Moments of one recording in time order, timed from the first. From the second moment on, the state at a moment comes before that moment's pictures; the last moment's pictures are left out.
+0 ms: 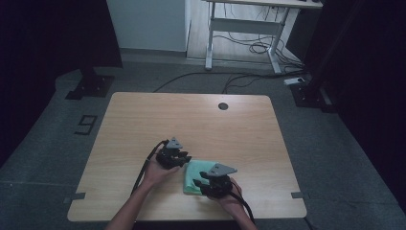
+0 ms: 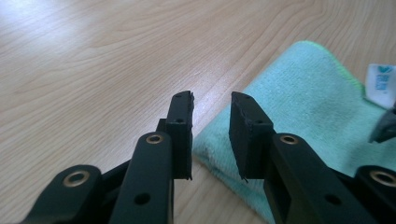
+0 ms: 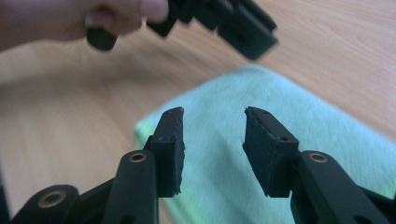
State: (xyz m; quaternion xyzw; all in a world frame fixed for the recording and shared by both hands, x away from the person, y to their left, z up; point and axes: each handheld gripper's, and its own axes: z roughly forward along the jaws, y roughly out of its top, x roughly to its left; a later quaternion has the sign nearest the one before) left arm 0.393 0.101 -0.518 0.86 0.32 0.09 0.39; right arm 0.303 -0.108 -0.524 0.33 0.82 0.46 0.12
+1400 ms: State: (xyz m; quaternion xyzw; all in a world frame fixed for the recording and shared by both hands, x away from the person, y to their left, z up) left arm 0.346 0.103 -0.511 0.86 0.29 0.08 0.41; right arm 0.280 -0.146 -0.535 0.35 0.82 0.44 0.14
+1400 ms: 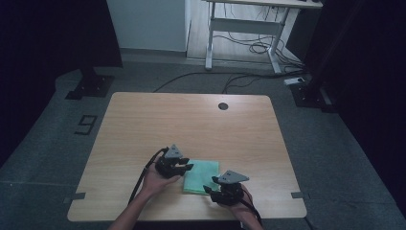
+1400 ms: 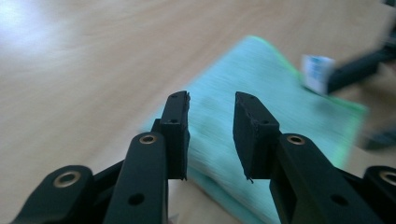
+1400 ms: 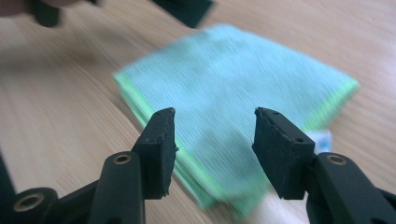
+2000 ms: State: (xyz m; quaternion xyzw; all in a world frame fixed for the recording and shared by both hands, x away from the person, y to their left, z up) left arm 0.343 0.094 -0.537 0.87 0.30 0.08 0.37; right arm 0.303 -0.144 -0.549 0.36 0.83 0.40 0.15
